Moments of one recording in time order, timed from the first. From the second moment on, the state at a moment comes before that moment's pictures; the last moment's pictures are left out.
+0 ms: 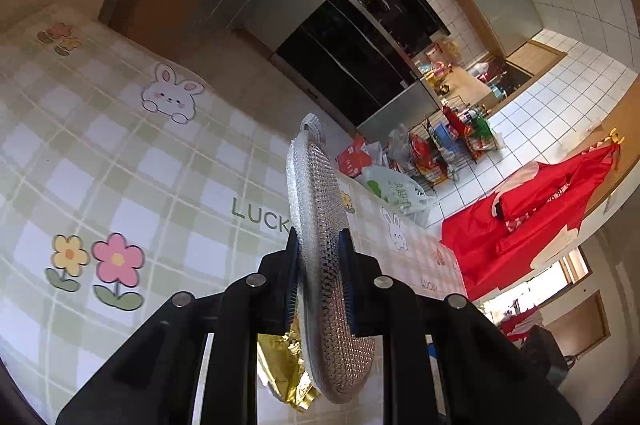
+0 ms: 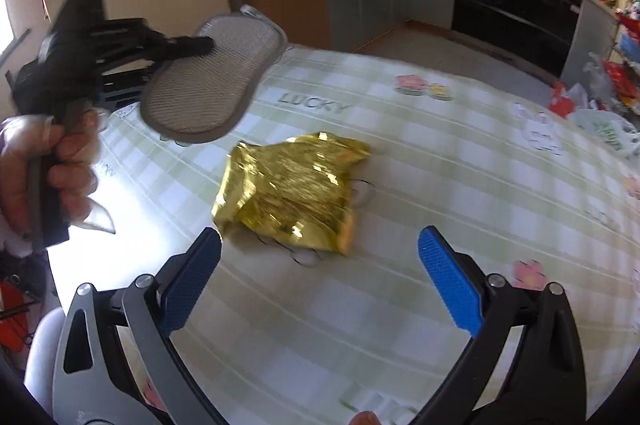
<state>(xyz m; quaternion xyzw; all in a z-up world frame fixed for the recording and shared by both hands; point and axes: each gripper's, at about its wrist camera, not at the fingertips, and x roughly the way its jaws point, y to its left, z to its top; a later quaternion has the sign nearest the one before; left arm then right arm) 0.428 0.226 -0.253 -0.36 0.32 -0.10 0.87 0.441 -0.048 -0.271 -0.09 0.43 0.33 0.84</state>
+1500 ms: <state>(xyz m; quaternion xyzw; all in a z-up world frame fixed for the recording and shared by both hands) 0.158 0.180 -0.157 -0.29 0.24 -0.11 0.92 0.262 -0.148 -0.154 -0.01 0.29 0.30 0.91</state>
